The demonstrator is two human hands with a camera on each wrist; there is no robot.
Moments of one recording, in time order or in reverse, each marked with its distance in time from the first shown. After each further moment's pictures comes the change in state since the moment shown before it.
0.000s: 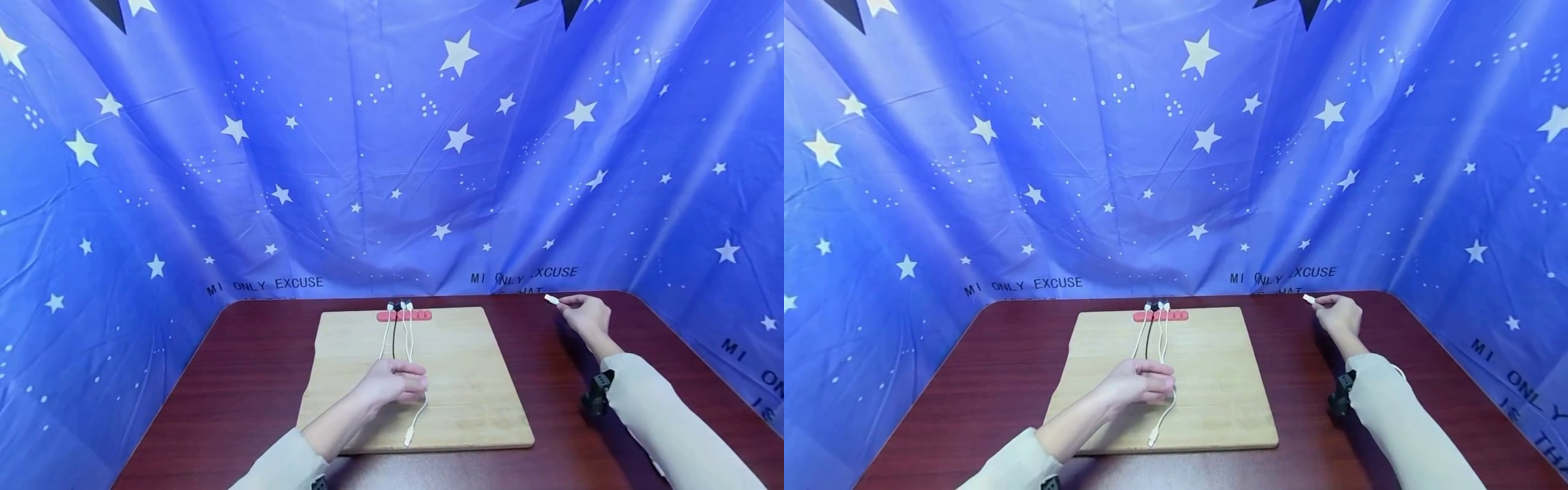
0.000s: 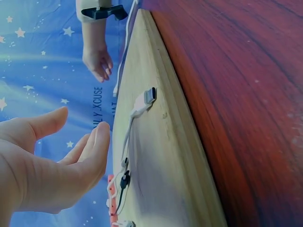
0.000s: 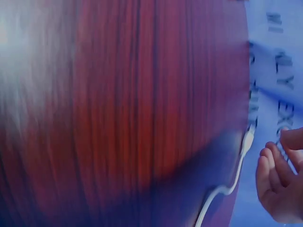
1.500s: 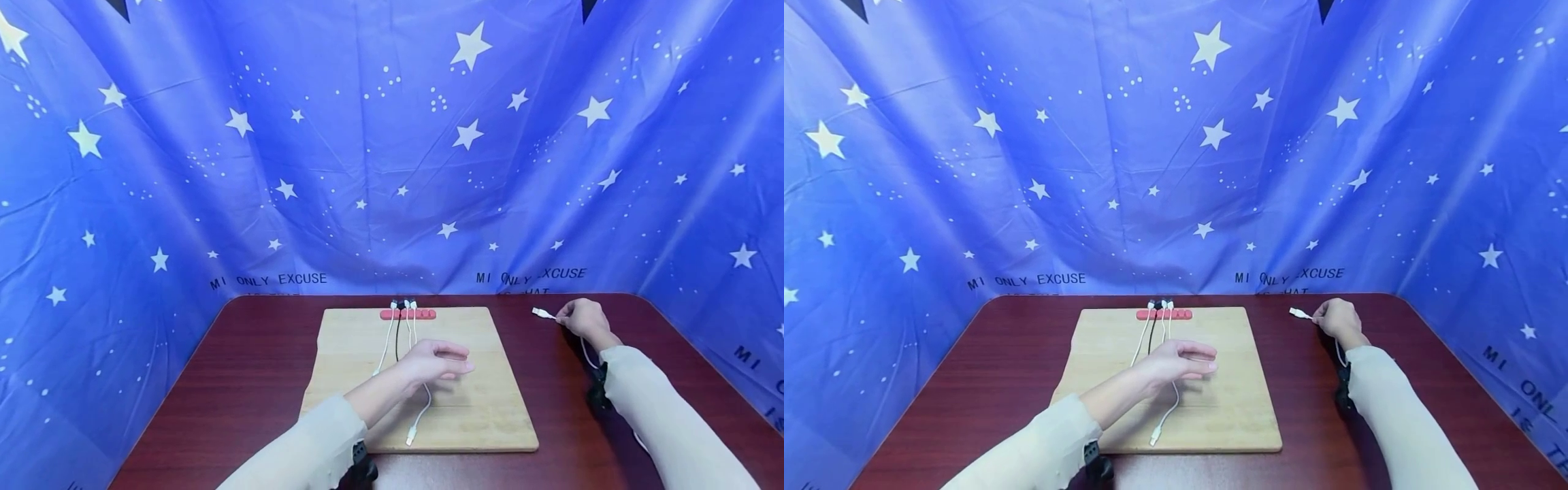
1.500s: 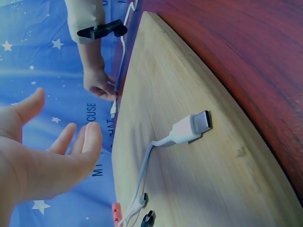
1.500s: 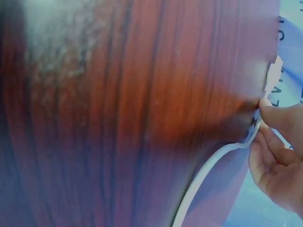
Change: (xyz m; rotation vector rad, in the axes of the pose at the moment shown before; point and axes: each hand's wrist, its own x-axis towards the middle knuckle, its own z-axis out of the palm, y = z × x) left_hand 0.041 0.024 0.038 0.056 -0.081 0.030; right_hand 0.024 0.016 0.010 -0.245 -0.272 -0.234
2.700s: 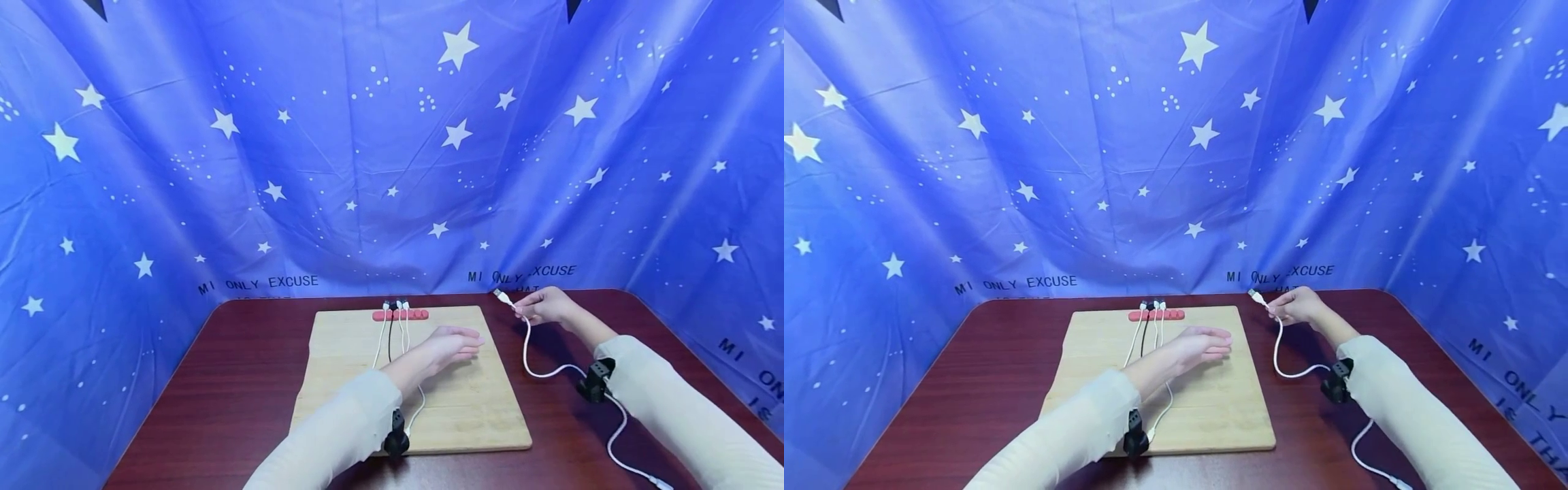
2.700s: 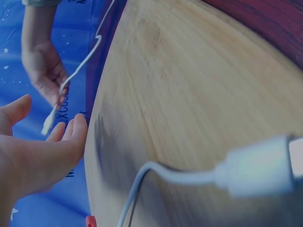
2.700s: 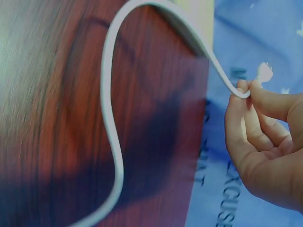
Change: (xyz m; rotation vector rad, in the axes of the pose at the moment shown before) left_hand 0.067 0.001 0.027 -0.193 -0.045 -0.055; right_hand -0.011 -0.073 -0.028 0.652 -0.424 0.007
